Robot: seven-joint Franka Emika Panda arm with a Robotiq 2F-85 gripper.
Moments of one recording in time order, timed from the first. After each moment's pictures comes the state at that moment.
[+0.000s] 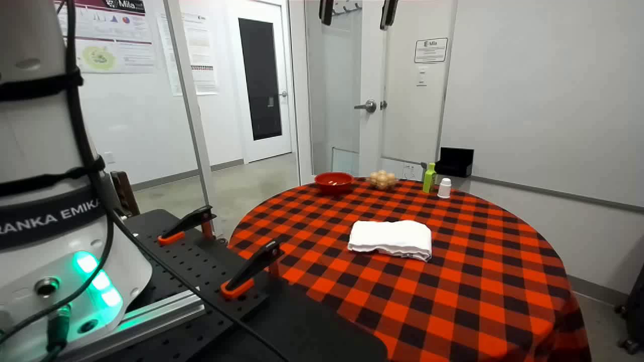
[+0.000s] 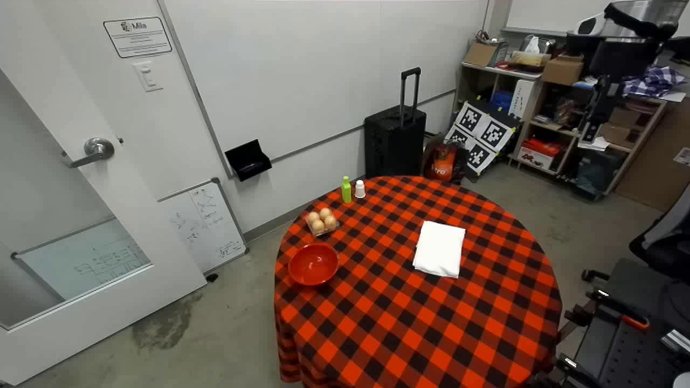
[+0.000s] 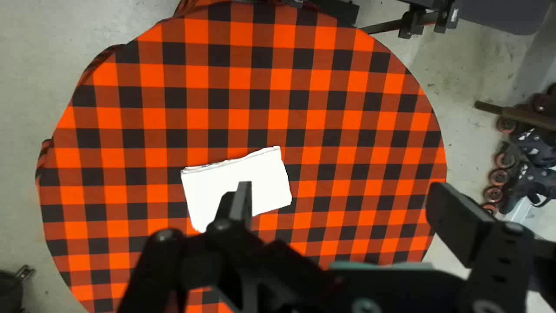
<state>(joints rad) -0.06 -0.44 -0.37 -2.37 -0.05 1.88 -0.58</state>
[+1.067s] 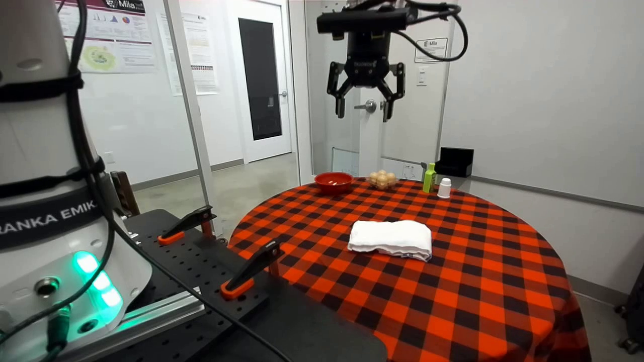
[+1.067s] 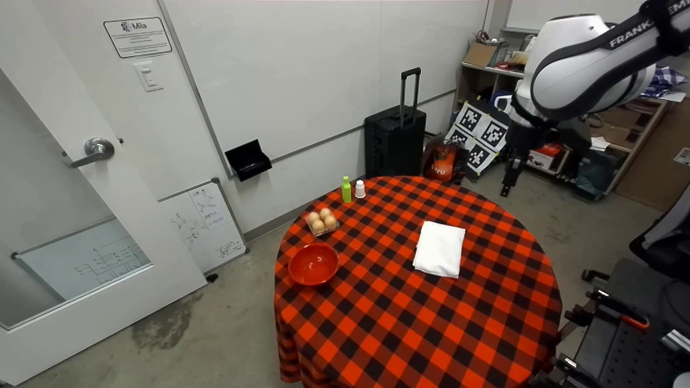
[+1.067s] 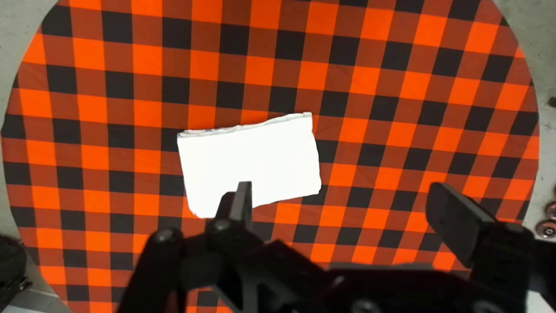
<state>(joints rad) -0.05 -0.05 -0.23 -2.44 0.04 2.39 -0.58</state>
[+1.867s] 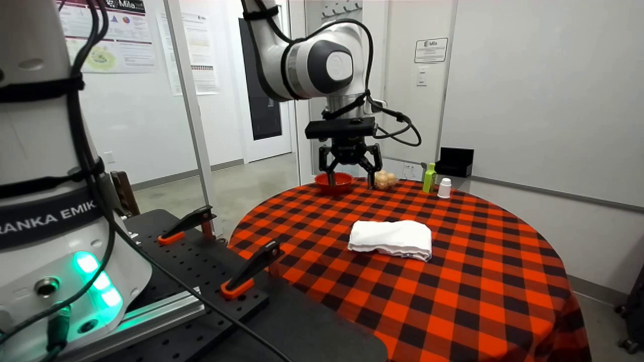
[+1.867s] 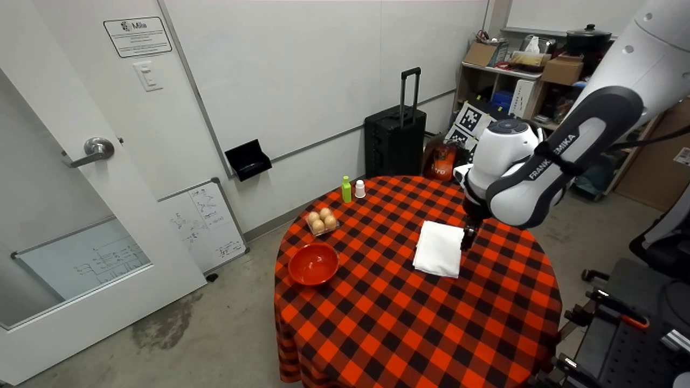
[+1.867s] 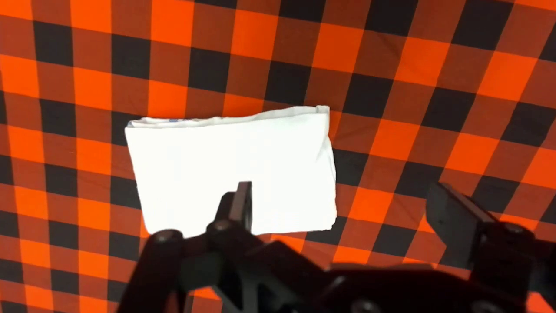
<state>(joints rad) -0.03 0.39 -0.10 -2.43 -0.12 2.90 -0.34</state>
